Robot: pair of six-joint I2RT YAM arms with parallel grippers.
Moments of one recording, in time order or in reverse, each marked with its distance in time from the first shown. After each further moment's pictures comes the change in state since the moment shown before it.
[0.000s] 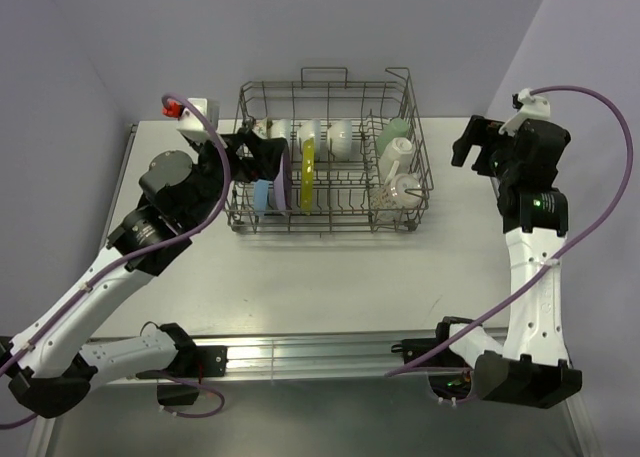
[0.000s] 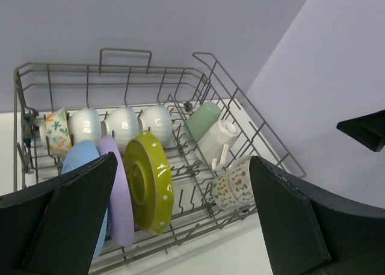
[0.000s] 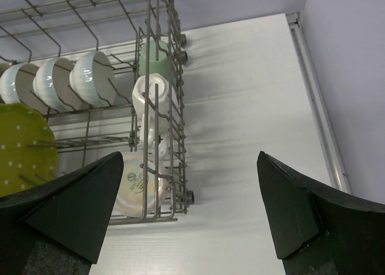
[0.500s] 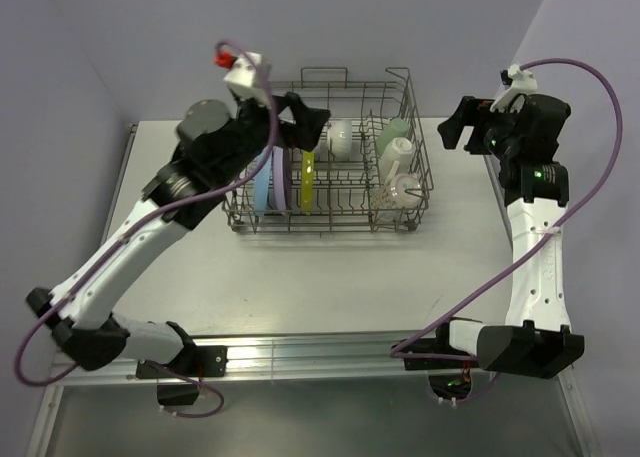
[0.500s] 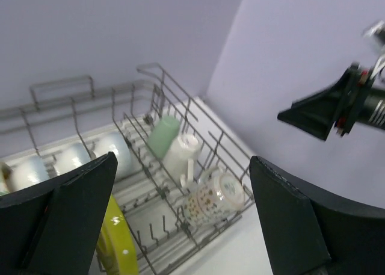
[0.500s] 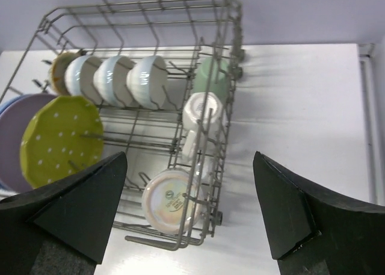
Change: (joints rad) left arm -0.010 0.366 0.374 -0.041 0.223 0.069; right arm 0.000 0.145 0.132 0.031 -0.272 -0.025
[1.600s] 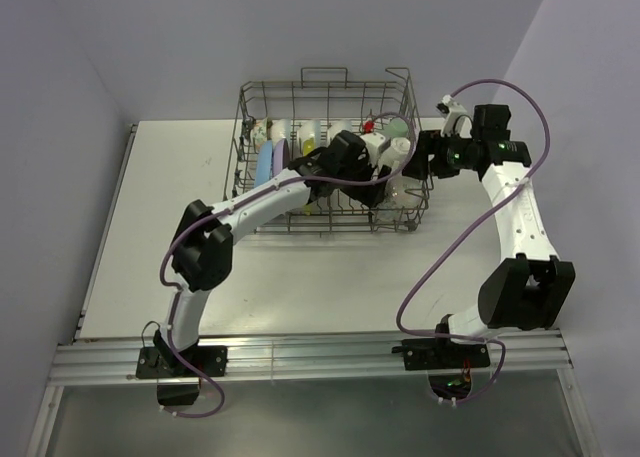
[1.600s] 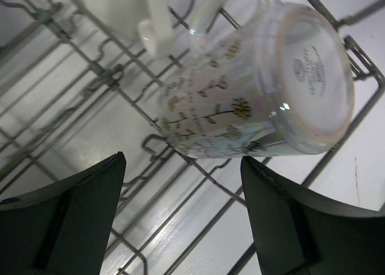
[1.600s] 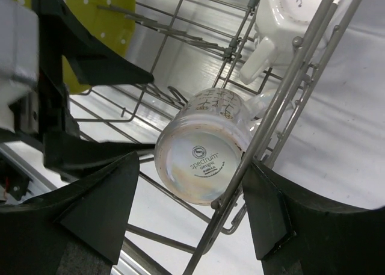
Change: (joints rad) left arm -0.077 0.679 0.178 -0.182 0.212 0.087; right arm 0.080 0.249 -0.052 -0.226 -0.232 -0.192
